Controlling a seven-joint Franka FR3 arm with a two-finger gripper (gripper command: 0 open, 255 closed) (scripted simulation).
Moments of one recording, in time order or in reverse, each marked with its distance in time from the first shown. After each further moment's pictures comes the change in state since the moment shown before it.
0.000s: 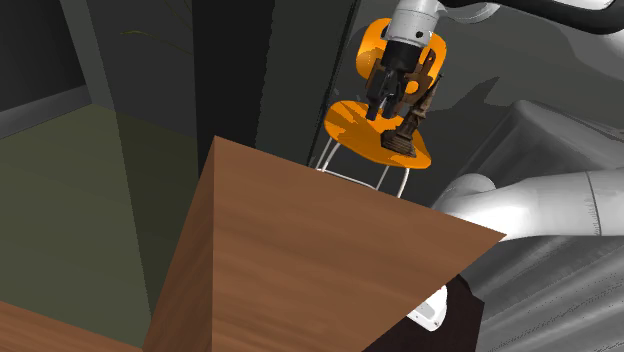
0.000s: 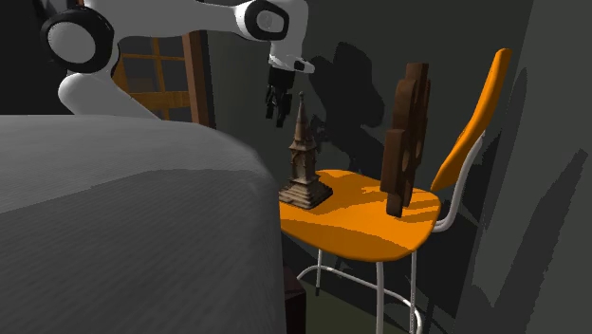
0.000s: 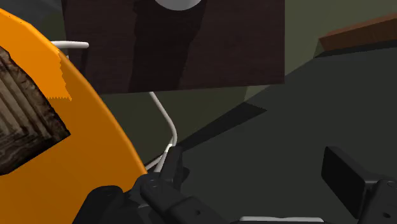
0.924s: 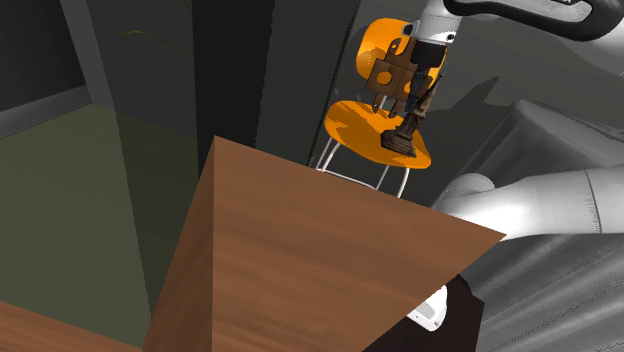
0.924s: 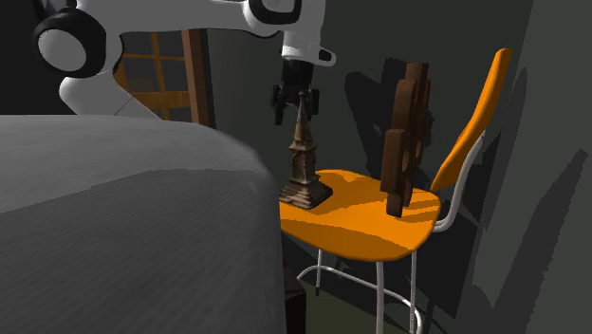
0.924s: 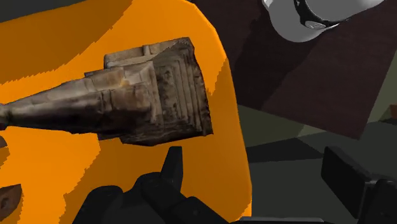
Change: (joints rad) arm 0.015 0.017 -0.236 0.072 -0.351 -0.041 -0.516
